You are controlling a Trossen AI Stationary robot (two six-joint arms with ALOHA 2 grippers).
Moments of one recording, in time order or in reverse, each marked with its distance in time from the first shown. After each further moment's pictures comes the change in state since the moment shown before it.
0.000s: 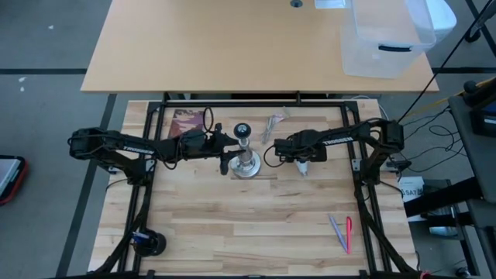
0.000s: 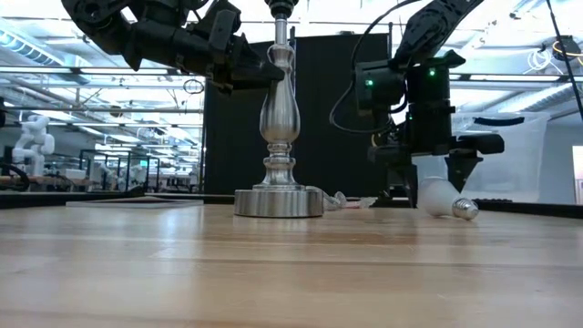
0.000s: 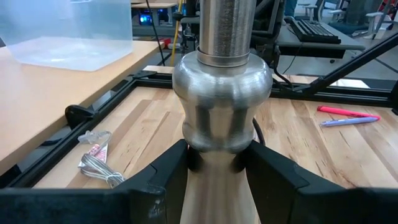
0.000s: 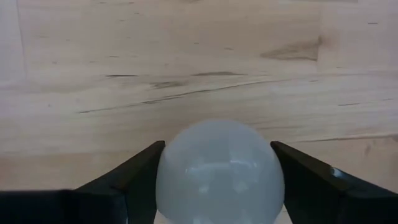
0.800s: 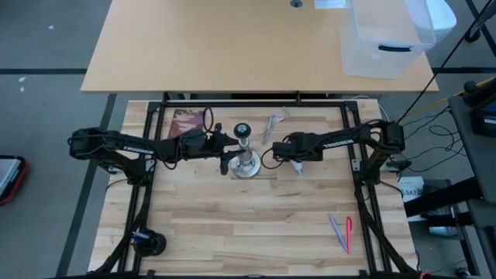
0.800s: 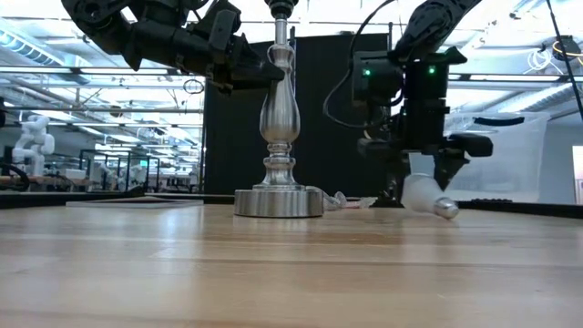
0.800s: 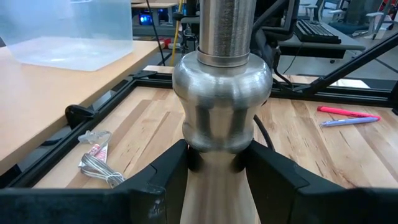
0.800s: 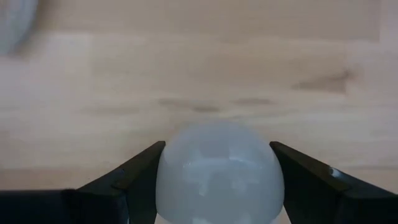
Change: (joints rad) left arm 0.000 0.000 0.000 0.000 -0.001 0.001; right arm 0.043 -0.003 0.000 0.101 0.140 0.017
